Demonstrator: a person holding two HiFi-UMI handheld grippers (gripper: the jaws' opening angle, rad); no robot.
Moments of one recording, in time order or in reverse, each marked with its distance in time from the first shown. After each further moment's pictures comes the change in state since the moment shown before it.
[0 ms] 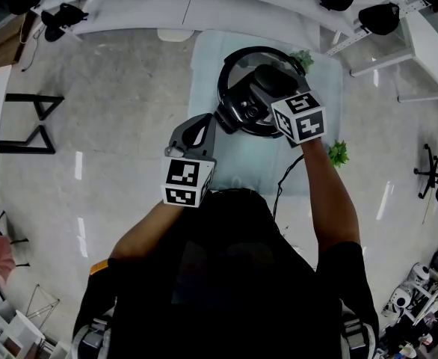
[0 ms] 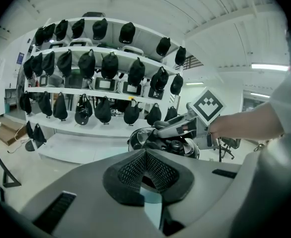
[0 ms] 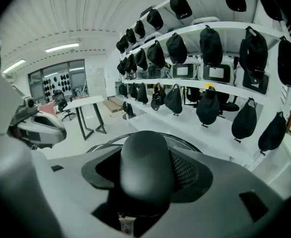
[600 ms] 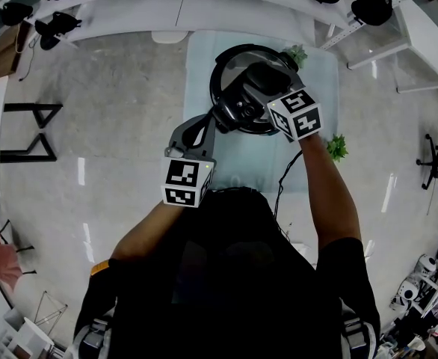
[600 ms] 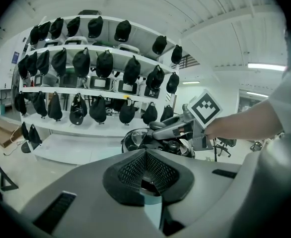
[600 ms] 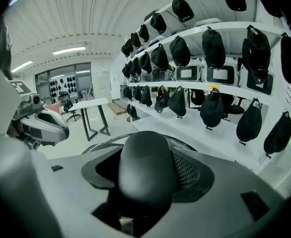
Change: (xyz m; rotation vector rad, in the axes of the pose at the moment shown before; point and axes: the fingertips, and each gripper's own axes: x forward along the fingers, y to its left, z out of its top) left arm 0.010 -0.013 -0.001 0.023 0.010 -0.038; right arm 0.003 -0.002 -0.007 -0.028 -0.047 0.054
